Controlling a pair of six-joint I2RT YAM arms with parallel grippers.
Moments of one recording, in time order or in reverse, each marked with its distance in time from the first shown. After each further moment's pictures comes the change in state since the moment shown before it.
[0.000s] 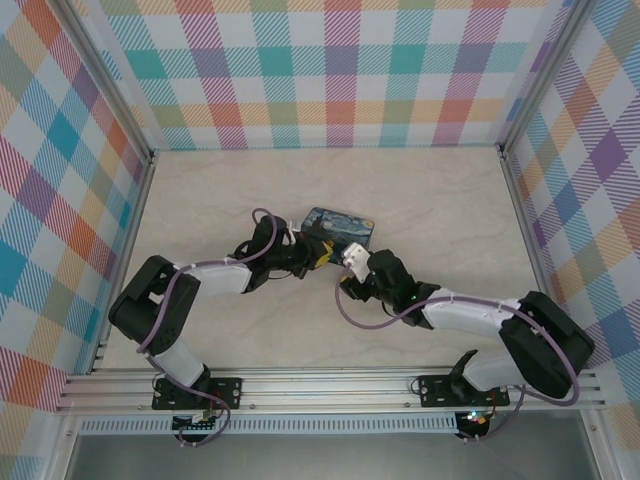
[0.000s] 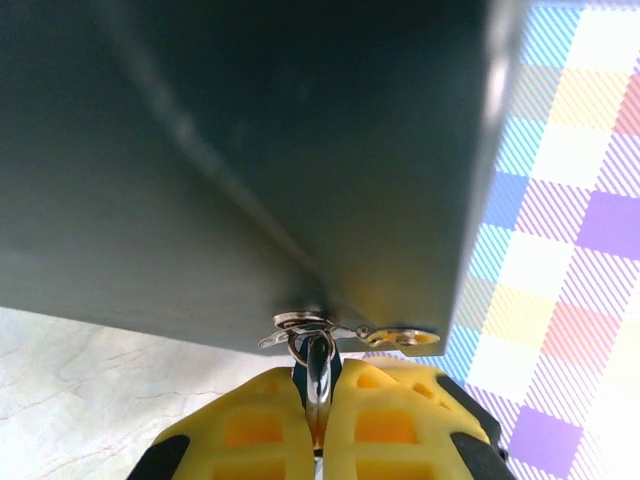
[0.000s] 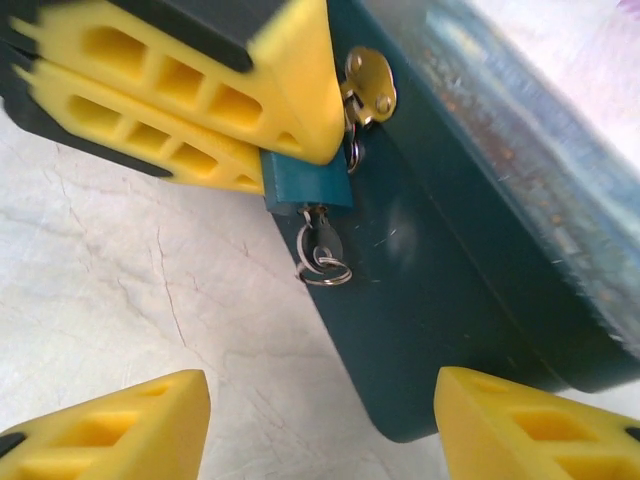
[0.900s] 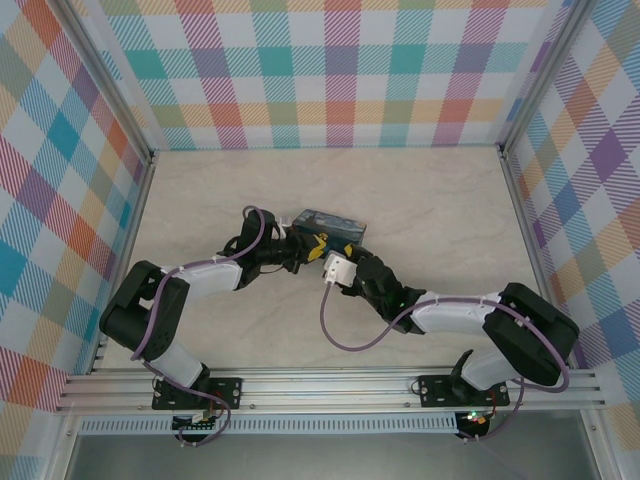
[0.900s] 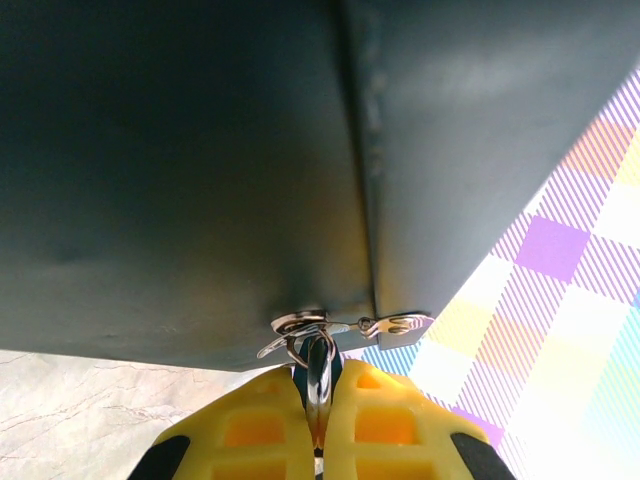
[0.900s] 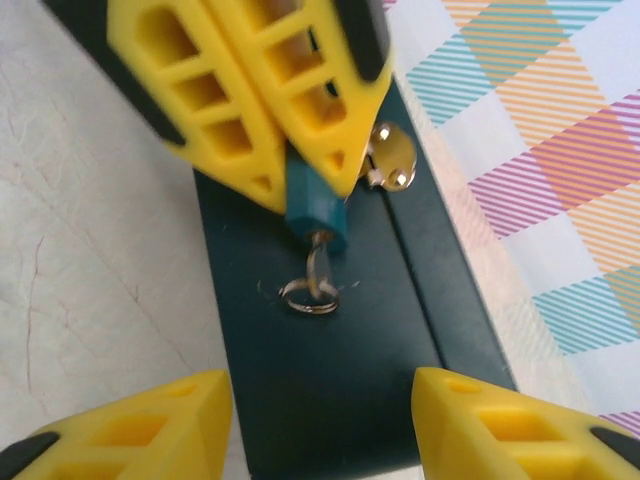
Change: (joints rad) left arm 0.064 -0.043 0.000 -0.023 0.079 -0.108; right arm 0.090 0.108 0.016 0.229 0.228 -0.470
